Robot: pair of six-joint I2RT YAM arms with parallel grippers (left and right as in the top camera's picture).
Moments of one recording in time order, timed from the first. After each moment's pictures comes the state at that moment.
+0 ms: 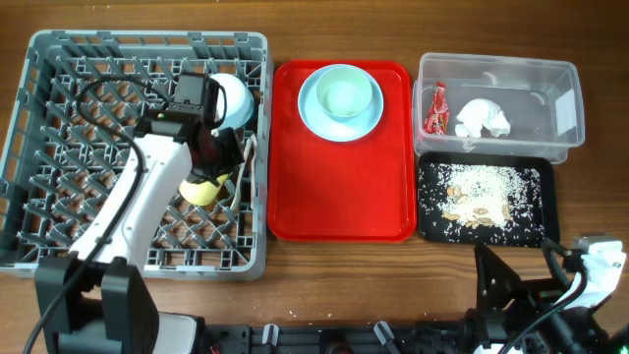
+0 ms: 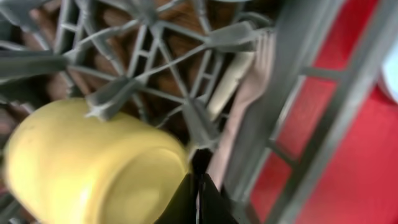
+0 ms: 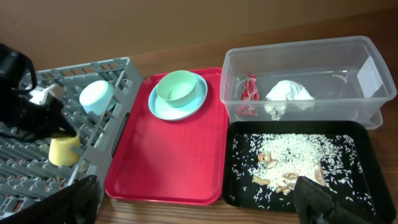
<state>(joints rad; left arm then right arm) -0.15 1.59 1.18 -0.95 0.06 -0.49 -0.05 0.43 1.26 -1.31 -0.24 0.15</state>
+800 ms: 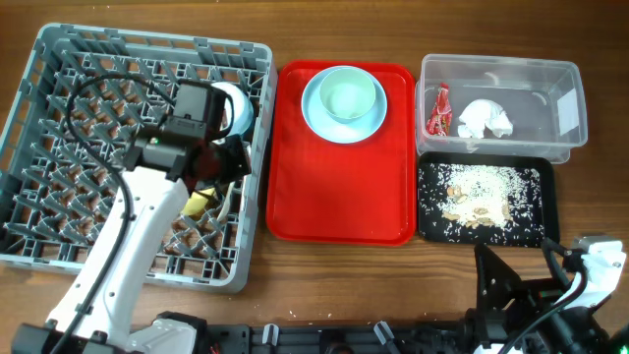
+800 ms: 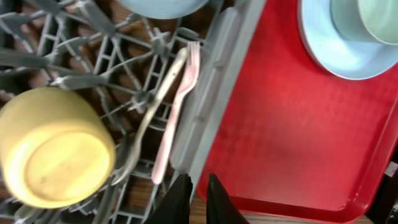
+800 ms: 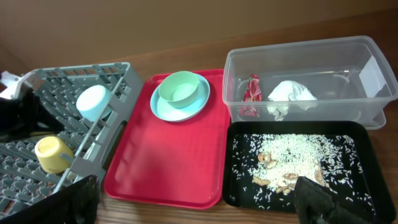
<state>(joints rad) -0.25 1.40 1.19 -1.02 0.05 -0.50 -0.05 0.43 1.26 -1.31 -0.24 0.15</state>
